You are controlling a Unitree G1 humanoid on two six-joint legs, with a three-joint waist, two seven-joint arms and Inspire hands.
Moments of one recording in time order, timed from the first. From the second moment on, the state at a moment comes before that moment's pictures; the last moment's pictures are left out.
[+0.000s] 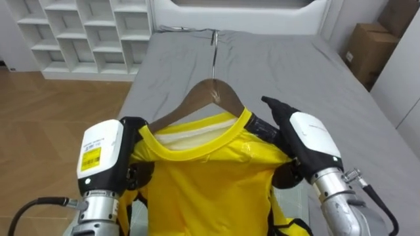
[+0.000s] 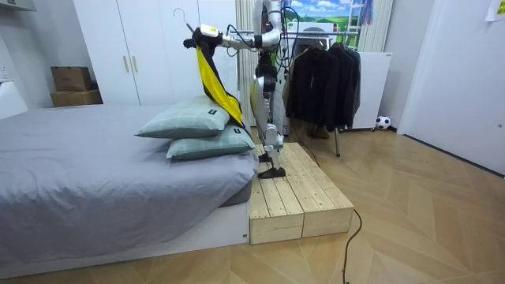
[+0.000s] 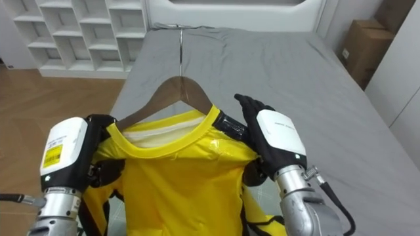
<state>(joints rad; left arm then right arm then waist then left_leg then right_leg) 0.04 0.28 -0.14 -0.05 0.82 0.05 0.34 -0.12 -0.29 0.21 0.09 -0.75 0.03 -0.05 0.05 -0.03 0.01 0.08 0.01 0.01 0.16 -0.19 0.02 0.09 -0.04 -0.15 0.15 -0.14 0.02</state>
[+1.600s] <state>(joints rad) 0.04 0.28 -0.16 -0.05 0.84 0.10 0.30 -0.14 -0.27 0.25 0.14 -0.77 0.09 -0.04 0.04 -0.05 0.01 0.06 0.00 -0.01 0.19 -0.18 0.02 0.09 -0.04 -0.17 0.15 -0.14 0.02</state>
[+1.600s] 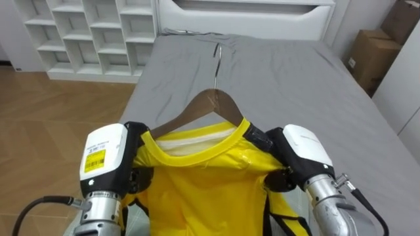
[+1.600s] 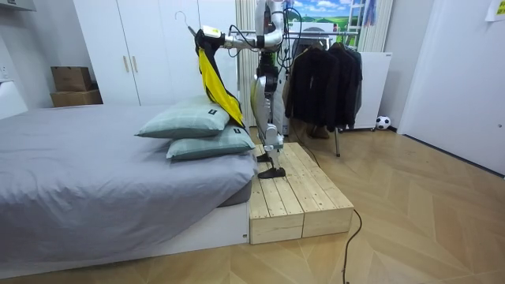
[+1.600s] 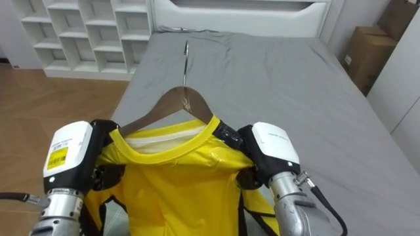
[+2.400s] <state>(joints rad) 0.04 0.26 -0.16 -0.06 0.83 0.10 0.30 -0.14 -0.26 0.24 0.14 -0.77 0.09 -0.04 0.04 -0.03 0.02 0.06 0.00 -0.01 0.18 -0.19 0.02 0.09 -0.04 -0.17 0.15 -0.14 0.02</state>
